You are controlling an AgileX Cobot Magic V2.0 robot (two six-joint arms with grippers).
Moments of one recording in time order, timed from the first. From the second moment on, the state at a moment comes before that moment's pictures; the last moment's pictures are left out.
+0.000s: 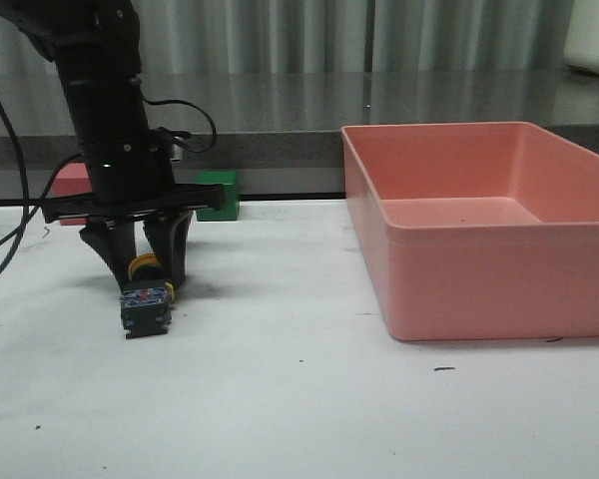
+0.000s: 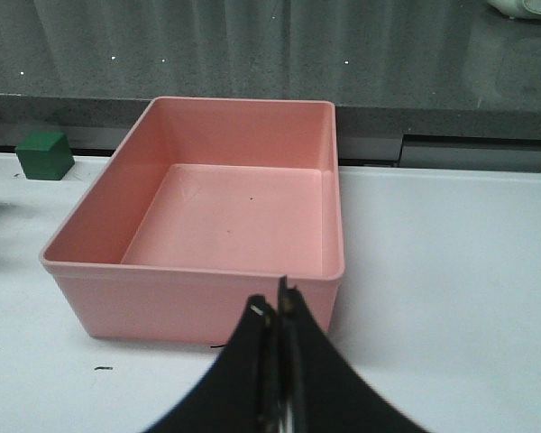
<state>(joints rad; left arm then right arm) -0.33 2.24 -1.77 -0.15 1.15 -0.15 0.13 0.08 -0.40 -0.06 0.61 0.11</state>
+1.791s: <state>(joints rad) -0.32 1.84 -0.51 0.08 -1.06 0.06 0.13 0.08 -0.40 -0.06 0.61 0.11</state>
